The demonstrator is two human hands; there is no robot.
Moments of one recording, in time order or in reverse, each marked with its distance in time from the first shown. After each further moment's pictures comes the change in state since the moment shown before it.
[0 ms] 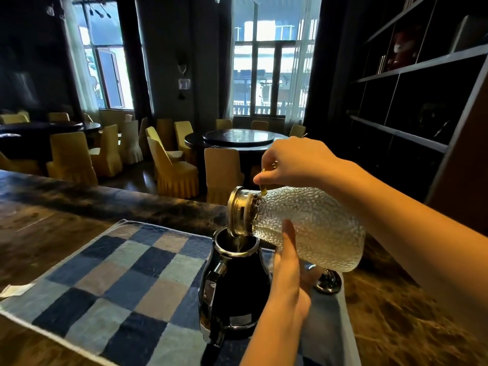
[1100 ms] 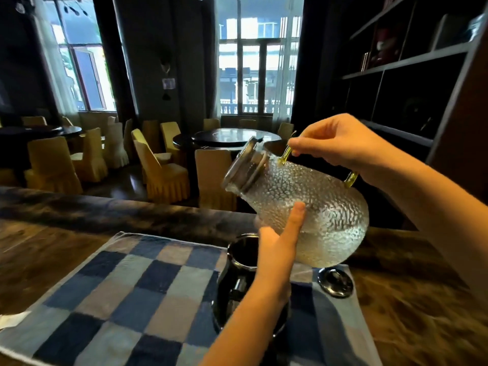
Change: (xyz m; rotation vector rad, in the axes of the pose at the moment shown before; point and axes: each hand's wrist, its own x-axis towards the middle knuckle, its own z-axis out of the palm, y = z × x) left_hand -0.004 0.077 -0.010 0.420 -0.128 0.263; right_hand -0.012 0.015 -0.030 0.866 0.162 0.152
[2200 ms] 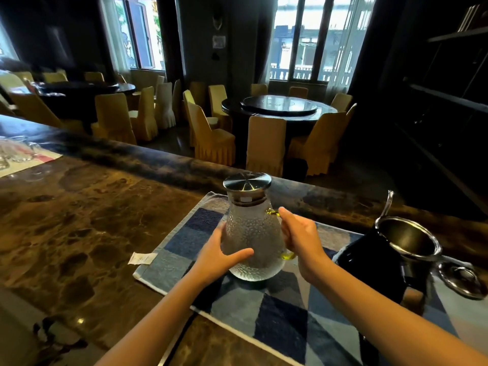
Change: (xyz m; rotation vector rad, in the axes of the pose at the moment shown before) left_hand -0.005 0.011 -0.371 0.839 0.087 -0.146; right_hand -0.008 0.009 0.359 0.653 0.090 0.484
